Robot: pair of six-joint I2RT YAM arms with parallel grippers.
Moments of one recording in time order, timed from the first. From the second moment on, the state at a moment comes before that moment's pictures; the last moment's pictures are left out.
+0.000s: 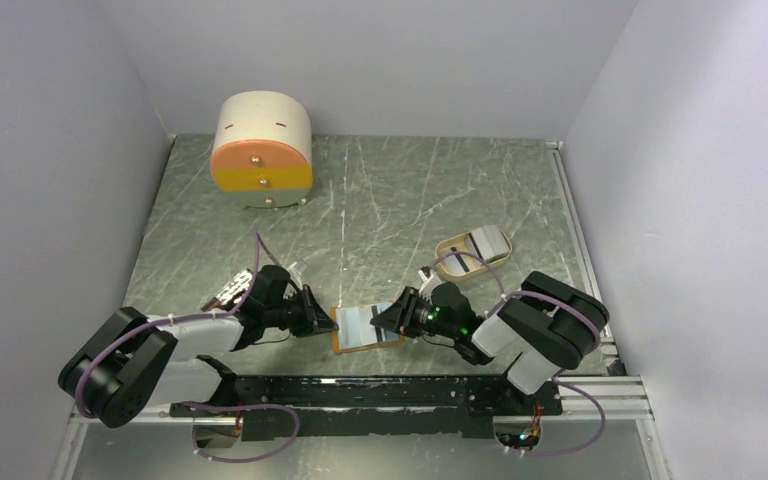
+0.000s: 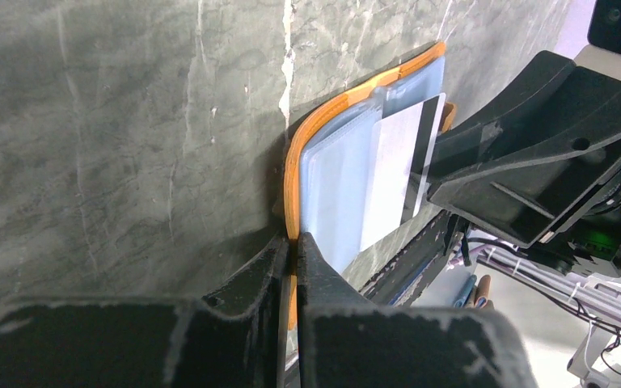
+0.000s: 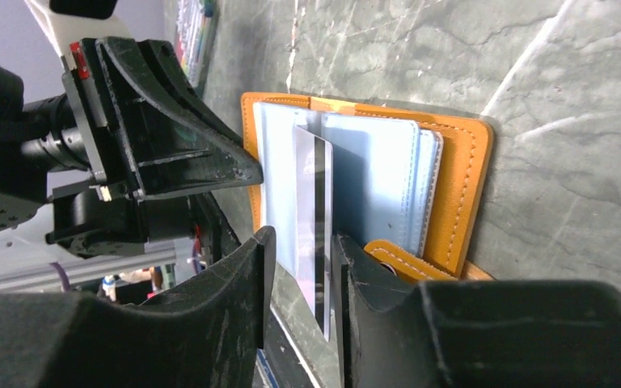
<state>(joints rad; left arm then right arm) -0.58 1.25 0.21 0.29 0.43 -0.96 0.82 1.63 0.14 1.08 -0.27 1.11</state>
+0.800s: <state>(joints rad) -0.58 1.25 0.21 0.29 0.43 -0.96 0.82 1.72 0.16 1.14 -0.26 1.17</state>
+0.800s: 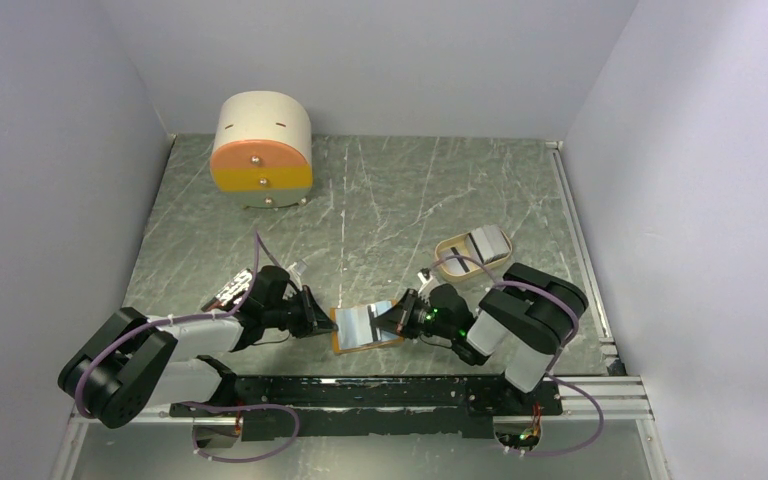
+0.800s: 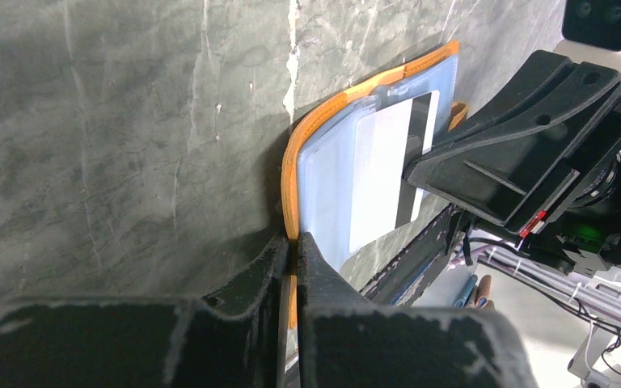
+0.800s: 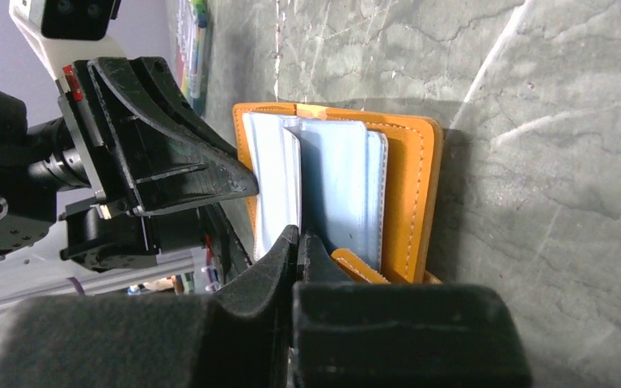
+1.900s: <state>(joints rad) -0.58 1.25 0.21 0.29 0.43 -0.96 0.95 1.48 0.40 0.45 -0.03 1.04</state>
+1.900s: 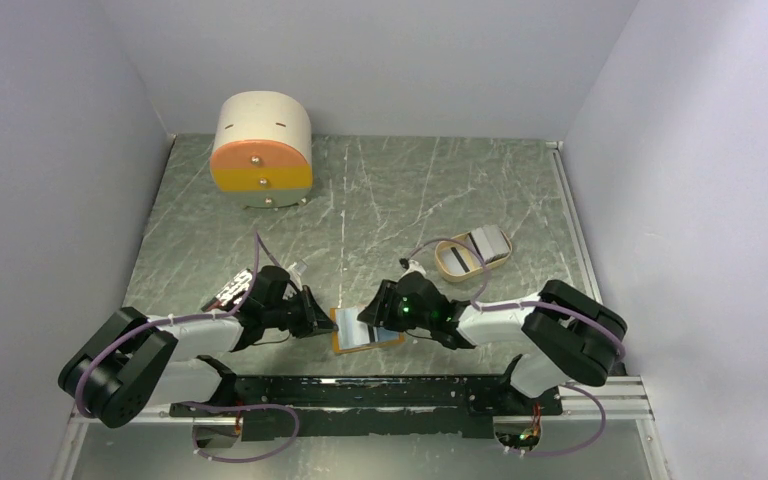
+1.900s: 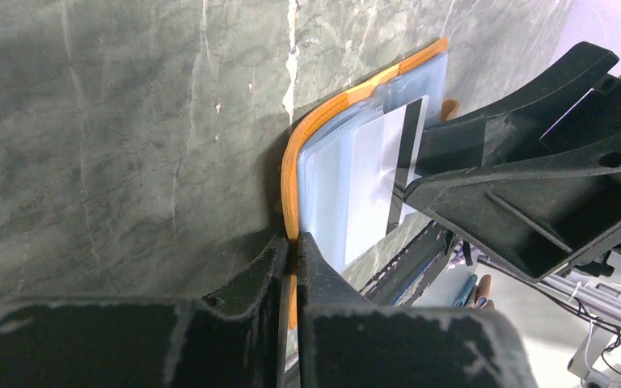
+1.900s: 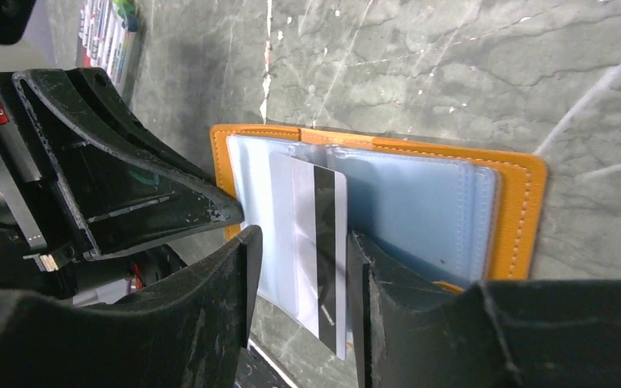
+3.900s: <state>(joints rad) -0.59 1.22 0.21 0.27 0.43 -0.96 1.04 1.55 0.61 0.19 -0.01 0.93</state>
